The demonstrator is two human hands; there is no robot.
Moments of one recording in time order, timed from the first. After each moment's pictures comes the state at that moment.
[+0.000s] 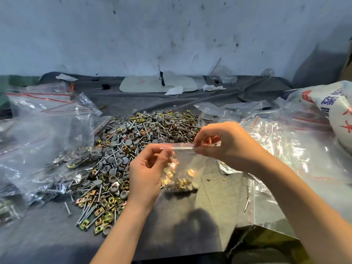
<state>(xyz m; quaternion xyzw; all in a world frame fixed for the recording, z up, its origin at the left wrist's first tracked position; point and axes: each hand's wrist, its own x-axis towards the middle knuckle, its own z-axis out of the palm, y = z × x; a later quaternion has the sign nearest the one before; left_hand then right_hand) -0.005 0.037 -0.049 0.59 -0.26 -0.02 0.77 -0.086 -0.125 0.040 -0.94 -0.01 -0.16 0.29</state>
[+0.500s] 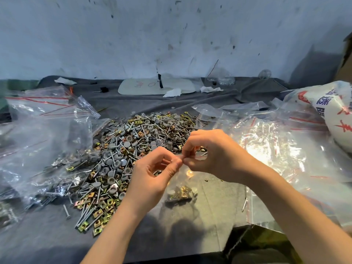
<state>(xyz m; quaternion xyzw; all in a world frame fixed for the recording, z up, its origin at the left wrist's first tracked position) -0.010 0.048 -0.037 0.65 -0.40 -0.04 0.65 -0.086 -0.106 0.037 -0.95 -0.09 -0.16 0.25</state>
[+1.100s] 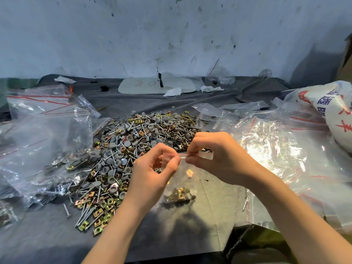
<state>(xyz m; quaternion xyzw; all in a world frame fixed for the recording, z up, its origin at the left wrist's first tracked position) -0.011 0.048 -0.031 0.67 -0.37 -0.03 0.64 -0.091 -0.114 0.026 -0.94 -0.10 -0.20 0.26</state>
